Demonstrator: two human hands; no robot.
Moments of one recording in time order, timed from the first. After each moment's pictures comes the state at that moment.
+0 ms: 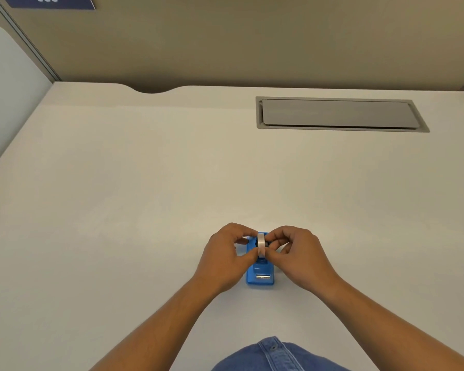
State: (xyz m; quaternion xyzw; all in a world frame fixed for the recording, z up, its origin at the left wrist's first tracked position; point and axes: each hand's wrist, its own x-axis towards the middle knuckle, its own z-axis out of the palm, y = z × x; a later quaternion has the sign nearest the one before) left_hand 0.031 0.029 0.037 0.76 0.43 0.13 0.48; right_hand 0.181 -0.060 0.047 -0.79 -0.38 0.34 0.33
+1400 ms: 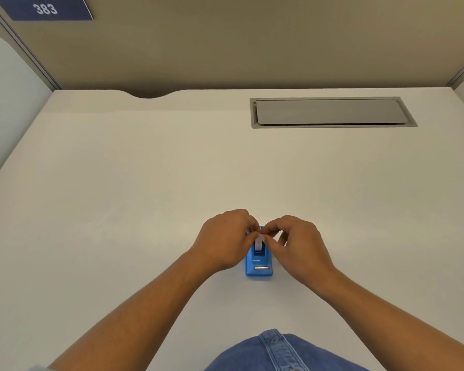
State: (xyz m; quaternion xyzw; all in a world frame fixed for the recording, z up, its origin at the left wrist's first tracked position) left_hand 0.044 0.045 0.081 0.90 0.32 0.01 0.28; right_hand 0.174 -0.068 0.062 -0.80 -0.46 0.22 0.30
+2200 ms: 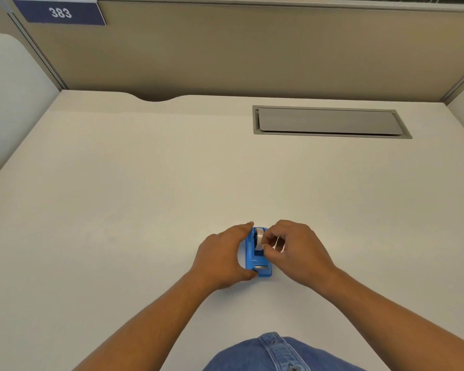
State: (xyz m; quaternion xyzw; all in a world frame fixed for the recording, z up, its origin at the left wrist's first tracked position) left_hand 0.017 0.026 0.025 0.88 0.35 0.01 0.31; right_hand 0.172 -0.071 0.078 -0.78 -0.52 0.25 0.23
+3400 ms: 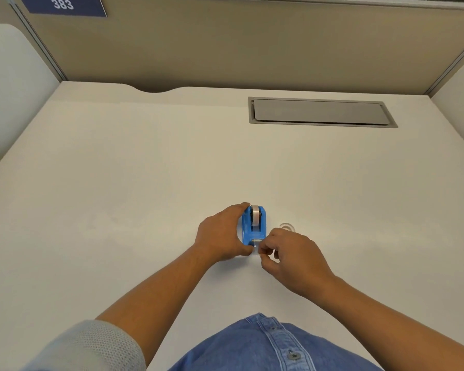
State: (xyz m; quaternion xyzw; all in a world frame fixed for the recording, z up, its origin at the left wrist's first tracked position) left_hand 0.019 0.016 0.029 0.87 0.38 0.00 0.30; right_hand 0.139 -0.123 0.067 -0.77 -0.60 0.15 0.15
